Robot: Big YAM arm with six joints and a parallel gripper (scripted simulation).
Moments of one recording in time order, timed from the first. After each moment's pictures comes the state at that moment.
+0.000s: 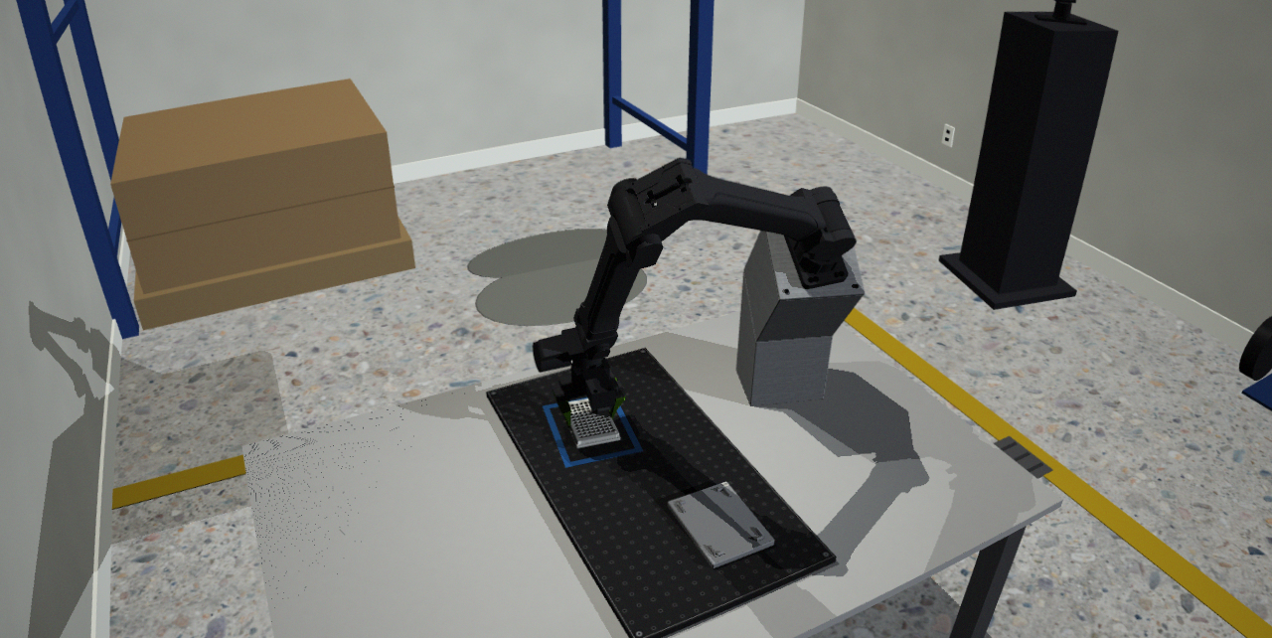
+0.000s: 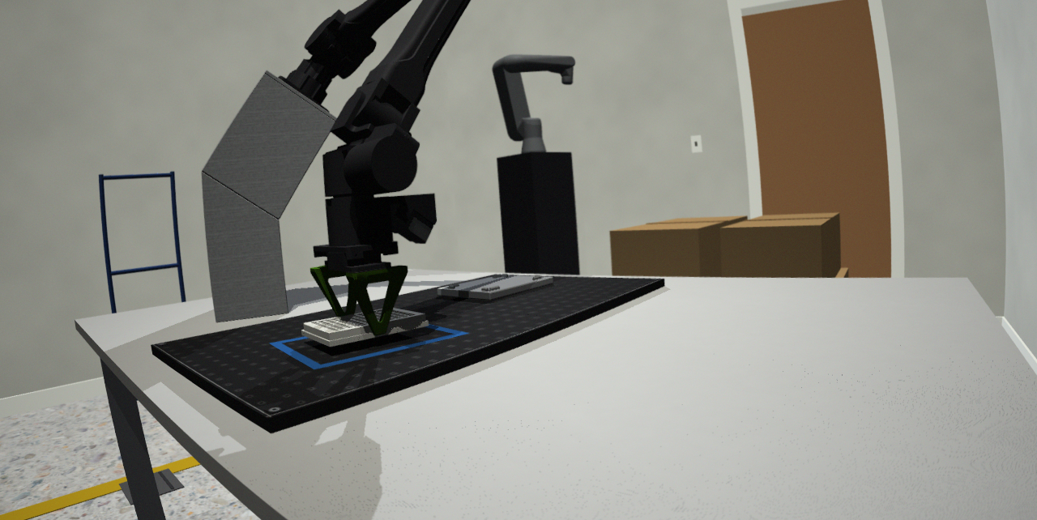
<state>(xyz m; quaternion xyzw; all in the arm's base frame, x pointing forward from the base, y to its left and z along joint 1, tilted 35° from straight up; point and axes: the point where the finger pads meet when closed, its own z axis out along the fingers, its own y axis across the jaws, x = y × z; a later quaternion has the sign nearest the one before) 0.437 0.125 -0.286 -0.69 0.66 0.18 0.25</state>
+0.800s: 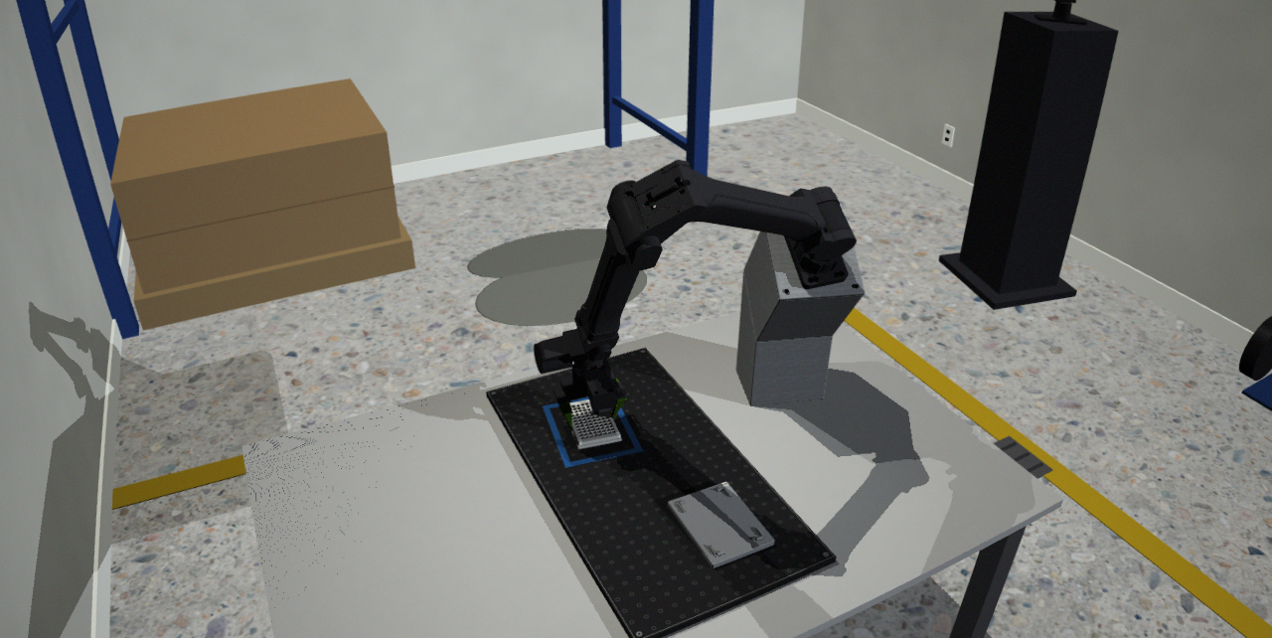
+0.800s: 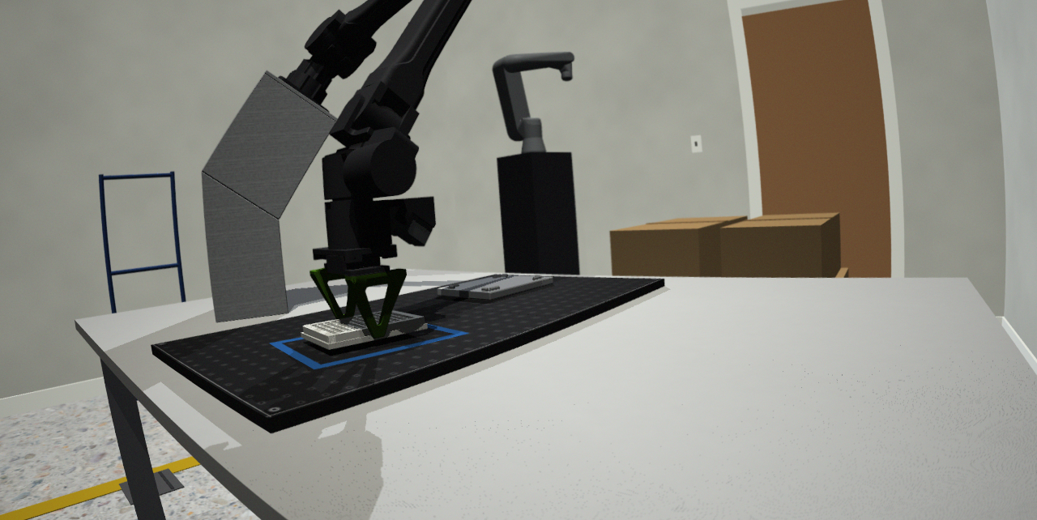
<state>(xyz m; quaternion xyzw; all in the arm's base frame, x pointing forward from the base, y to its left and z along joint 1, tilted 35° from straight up) 0.435 0.126 -0.289 -0.69 0.66 0.18 0.24</state>
